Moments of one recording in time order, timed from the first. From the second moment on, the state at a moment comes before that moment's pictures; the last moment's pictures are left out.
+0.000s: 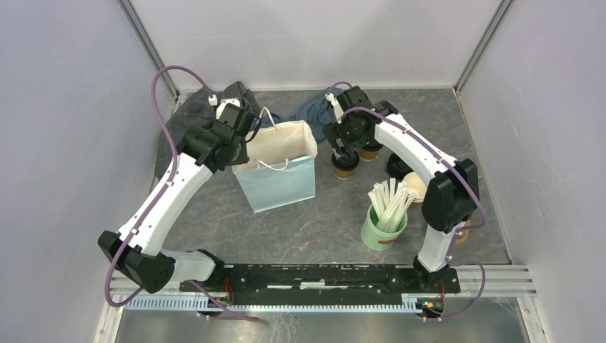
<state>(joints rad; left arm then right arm) -0.52 1.30 1.47 -1.16 -0.52 -0.51 0.53 1.81 1.67 -0.91 0.05 0.02</state>
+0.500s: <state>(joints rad) -0.51 1.32 1.47 -1.18 -0.51 -0.51 0.53 1.87 1.67 -0.92 0.03 0.01</state>
